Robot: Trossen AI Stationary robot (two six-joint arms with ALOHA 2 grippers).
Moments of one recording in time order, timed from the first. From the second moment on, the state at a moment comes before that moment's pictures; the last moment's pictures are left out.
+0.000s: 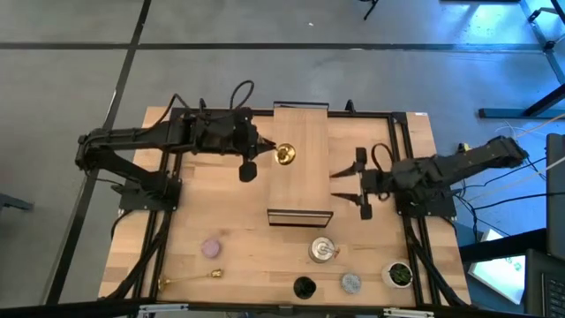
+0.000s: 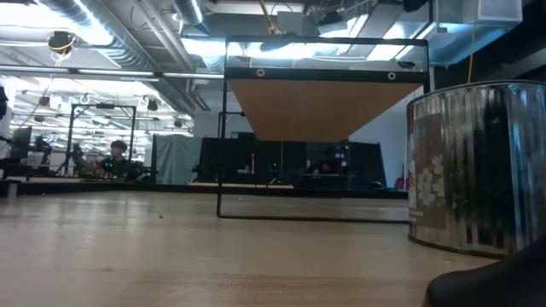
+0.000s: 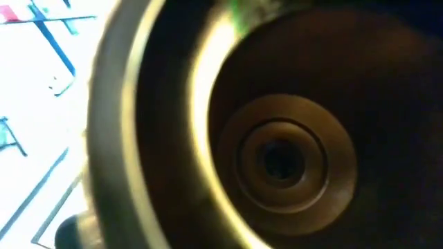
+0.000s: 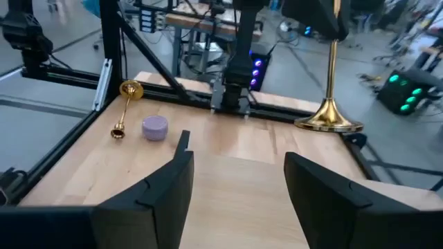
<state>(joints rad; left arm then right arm) 0.10 1.27 1.34 -0.46 -0.11 0.06 0.30 0.91 0.78 -0.10 0.26 -0.09</state>
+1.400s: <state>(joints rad) 0.14 1.50 1.47 -0.50 0.20 0.23 -0.06 1.17 0.86 0.03 -0.08 -0.02</state>
